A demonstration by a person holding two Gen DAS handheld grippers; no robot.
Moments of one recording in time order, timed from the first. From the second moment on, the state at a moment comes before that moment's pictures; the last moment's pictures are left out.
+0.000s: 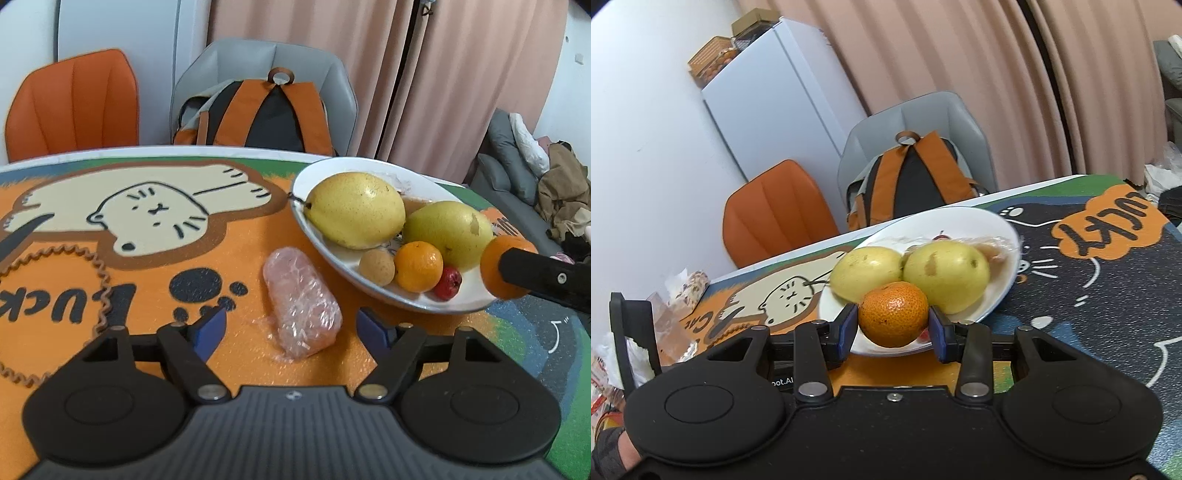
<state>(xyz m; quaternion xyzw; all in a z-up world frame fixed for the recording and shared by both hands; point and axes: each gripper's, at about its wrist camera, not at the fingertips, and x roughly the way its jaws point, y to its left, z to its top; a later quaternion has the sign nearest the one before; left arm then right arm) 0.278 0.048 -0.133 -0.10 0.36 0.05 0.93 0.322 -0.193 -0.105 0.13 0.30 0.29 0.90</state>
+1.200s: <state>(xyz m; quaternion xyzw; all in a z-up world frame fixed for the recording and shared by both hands) 0.255 0.050 -0.078 -0.12 0.31 0.06 0.94 0.326 -0.193 -0.090 0.13 0.30 0.29 0.90</state>
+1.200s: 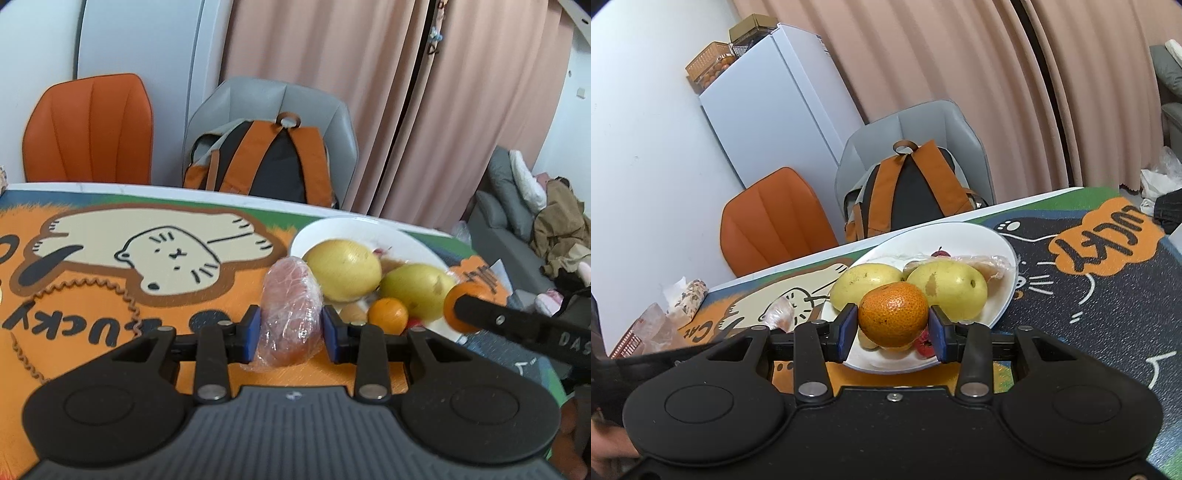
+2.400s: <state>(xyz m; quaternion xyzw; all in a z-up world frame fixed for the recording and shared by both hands) 0.338 0.042 -0.055 -0.12 0.29 0.01 0.95 0.416 -0.172 -0.062 0.07 0.30 0.27 0.91</state>
